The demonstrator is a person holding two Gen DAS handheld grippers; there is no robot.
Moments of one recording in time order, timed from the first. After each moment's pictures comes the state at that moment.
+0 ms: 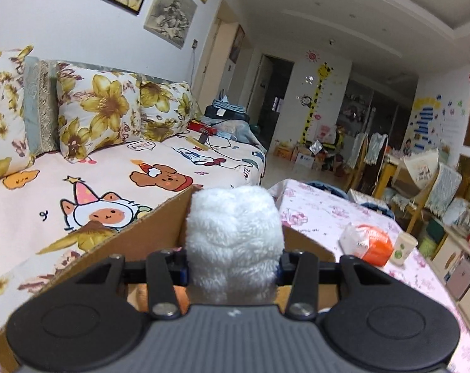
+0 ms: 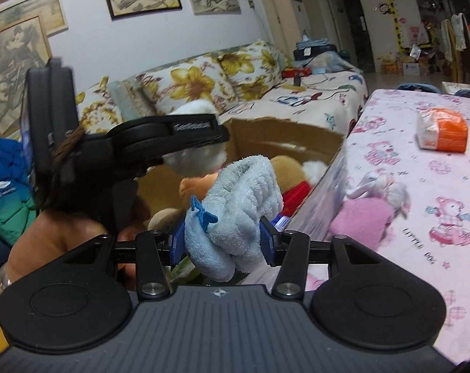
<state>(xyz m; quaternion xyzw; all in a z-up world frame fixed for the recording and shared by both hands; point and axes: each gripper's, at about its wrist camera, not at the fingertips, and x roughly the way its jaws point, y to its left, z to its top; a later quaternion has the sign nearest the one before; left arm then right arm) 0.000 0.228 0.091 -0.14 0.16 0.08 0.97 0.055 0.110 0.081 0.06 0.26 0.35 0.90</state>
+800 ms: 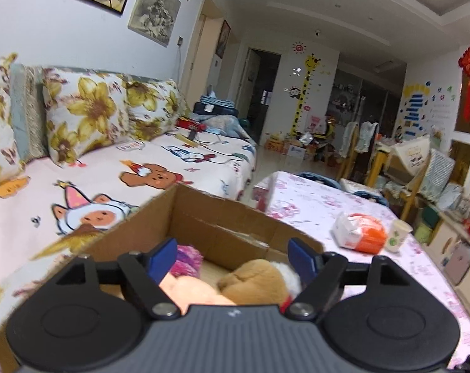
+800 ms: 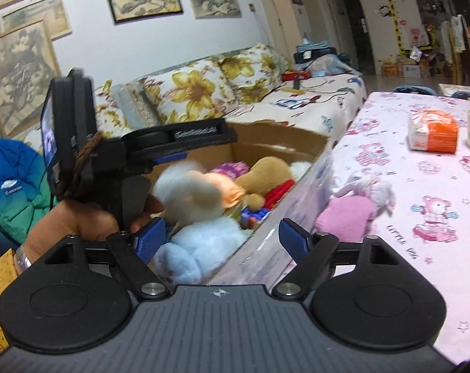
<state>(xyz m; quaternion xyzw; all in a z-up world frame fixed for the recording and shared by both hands) 0.001 0.219 0.095 -0.13 0.17 0.06 0.98 0.043 0.088 0.089 0.07 0.25 0.34 0.90</state>
